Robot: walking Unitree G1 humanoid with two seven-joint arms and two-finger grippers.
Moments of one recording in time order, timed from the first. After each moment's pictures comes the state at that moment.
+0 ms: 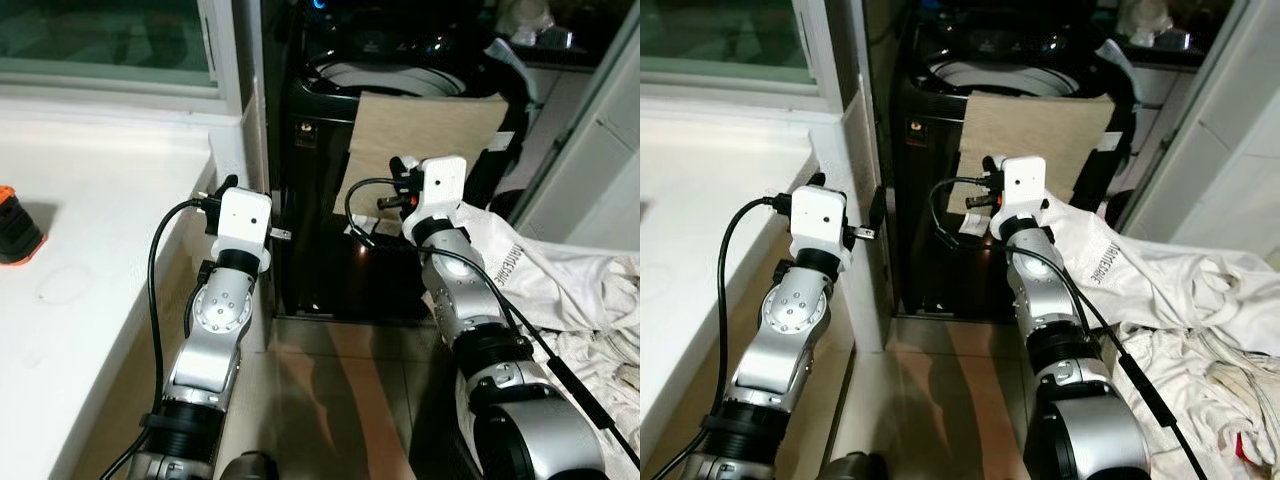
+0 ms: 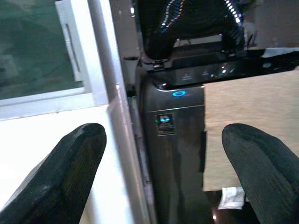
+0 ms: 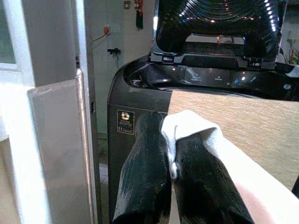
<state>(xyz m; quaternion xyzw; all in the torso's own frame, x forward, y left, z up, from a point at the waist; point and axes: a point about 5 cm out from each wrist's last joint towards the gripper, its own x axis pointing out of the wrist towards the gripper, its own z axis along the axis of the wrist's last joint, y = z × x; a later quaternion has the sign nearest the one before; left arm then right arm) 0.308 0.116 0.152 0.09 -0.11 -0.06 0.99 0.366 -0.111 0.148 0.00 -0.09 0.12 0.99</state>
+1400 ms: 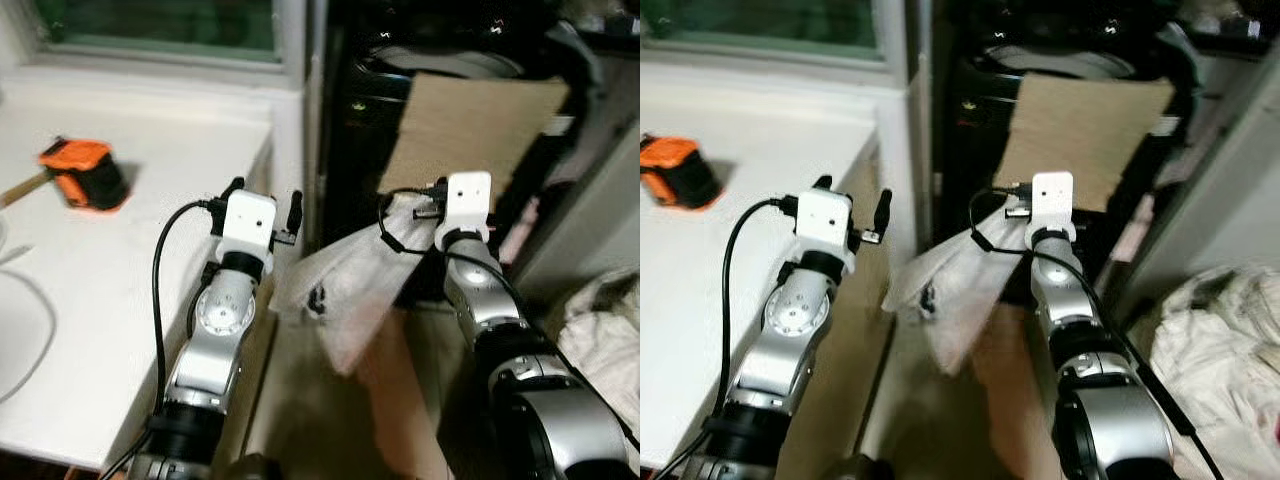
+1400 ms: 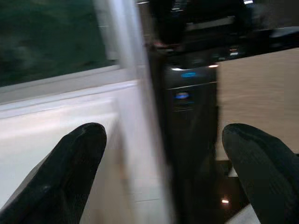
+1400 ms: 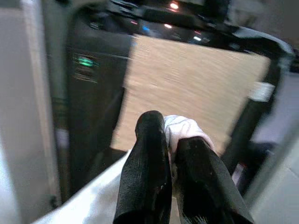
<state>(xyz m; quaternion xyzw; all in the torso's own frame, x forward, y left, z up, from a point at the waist) 0.307 0.111 0.150 0.10 -0.11 -0.07 0.99 0.369 -0.159 0.122 -0.08 -0.02 -0.05 1.00</state>
